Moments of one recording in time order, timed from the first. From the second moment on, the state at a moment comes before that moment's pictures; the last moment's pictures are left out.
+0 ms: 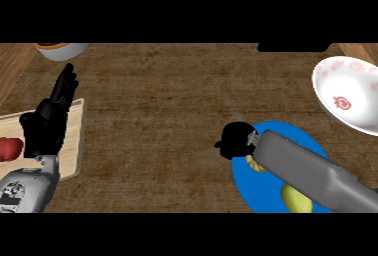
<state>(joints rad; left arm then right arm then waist) -0.23 0.34 -0.06 -1.58 -0.05 0.23 0.18 -0.88 -0.41 1.12 -1.05 1.05 0.62 -0.44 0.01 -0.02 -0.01</state>
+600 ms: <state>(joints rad) -0.16 0.35 0.00 -1.59 -0.06 0.25 0.17 -0.57 -0.36 0.77 -1.17 0.85 0.46 -0.26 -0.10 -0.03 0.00</state>
